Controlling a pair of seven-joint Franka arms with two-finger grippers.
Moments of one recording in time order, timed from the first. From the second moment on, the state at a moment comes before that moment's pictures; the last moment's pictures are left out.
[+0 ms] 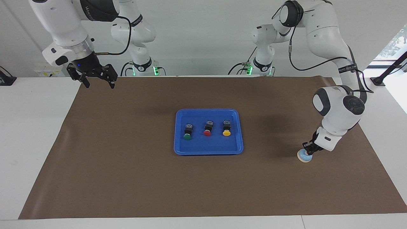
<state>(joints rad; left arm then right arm) 0.05 0.47 -0.05 -1.67 0.04 2.22 -0.05 -0.03 -0.04 0.03 -1.64 -0.02 1.56 0.04</state>
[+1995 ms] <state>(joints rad) 0.04 -0.01 -0.07 -1.70 0.01 1.63 -0.05 -0.03 -0.04 0.03 -1.64 -0.02 1.56 0.04</state>
